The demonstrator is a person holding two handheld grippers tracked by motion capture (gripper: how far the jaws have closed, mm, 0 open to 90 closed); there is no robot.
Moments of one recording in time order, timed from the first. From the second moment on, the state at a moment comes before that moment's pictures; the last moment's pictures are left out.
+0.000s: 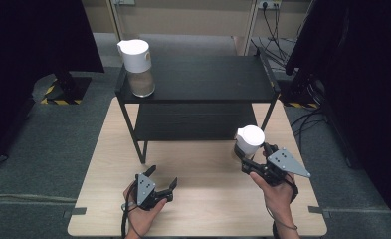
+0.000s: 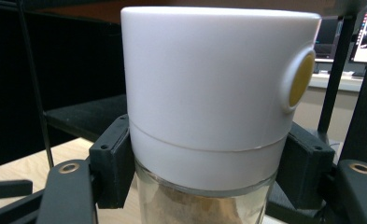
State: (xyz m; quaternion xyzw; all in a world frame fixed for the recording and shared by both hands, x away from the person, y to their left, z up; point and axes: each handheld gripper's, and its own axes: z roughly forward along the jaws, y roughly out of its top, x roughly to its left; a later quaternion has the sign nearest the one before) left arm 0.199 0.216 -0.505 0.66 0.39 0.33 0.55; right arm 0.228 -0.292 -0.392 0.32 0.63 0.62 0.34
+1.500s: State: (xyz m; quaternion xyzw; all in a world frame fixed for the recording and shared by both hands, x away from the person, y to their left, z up) left arm 0.199 0.216 -0.506 0.66 0.38 0.33 0.55; right arm 0.237 -0.286 -0.338 0.30 0.60 0.65 0.36
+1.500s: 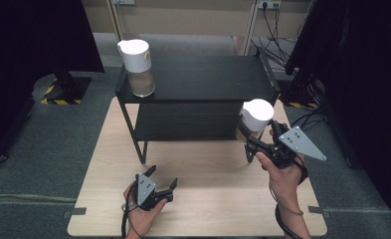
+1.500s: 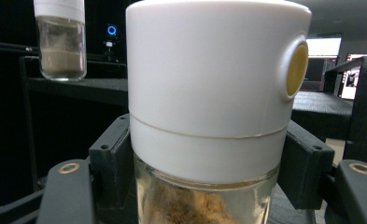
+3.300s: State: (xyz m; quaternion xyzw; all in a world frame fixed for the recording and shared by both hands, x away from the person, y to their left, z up) left arm 0.199 0.215 -0.506 0.66 0.38 0.33 0.55; right arm 0.253 -0.274 -0.293 0.28 0.57 0.67 0.38
